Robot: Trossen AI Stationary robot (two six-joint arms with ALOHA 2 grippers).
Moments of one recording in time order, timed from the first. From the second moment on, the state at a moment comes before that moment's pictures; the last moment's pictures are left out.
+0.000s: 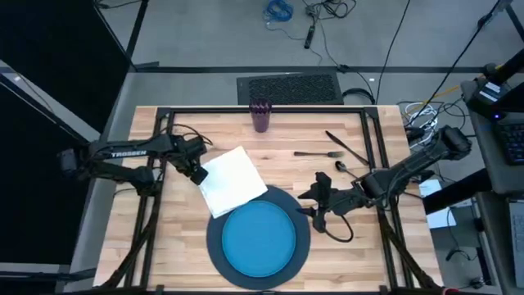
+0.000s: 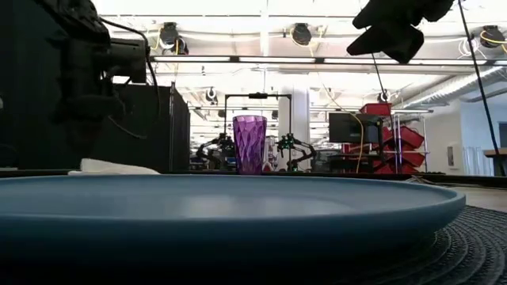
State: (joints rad) left arm 0.41 1.15 0.59 -0.93 0.03 -0.52; right arm 0.46 1.24 0.81 -0.21 0.42 0.56
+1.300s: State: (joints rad) left arm 0.41 1.32 0.59 -1.00 0.02 -0.47; right arm 0.46 1.24 0.81 -0.21 0.42 0.56
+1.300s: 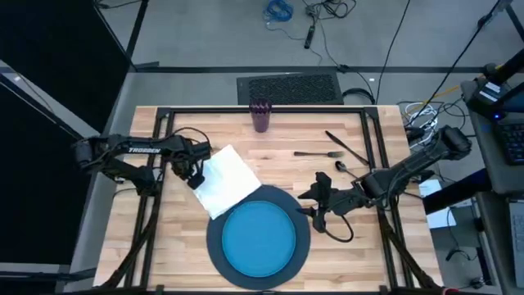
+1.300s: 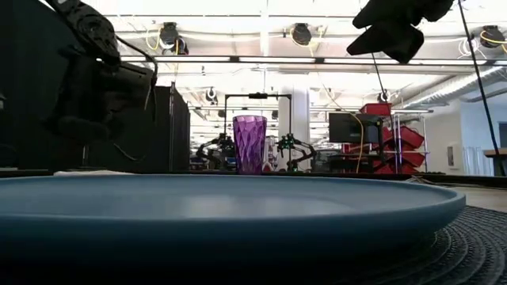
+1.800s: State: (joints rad) left arm 0.41 1.32 0.59 -1.00 0.05 -0.49; right arm 0.46 1.24 0.81 -0.21 0.42 0.56
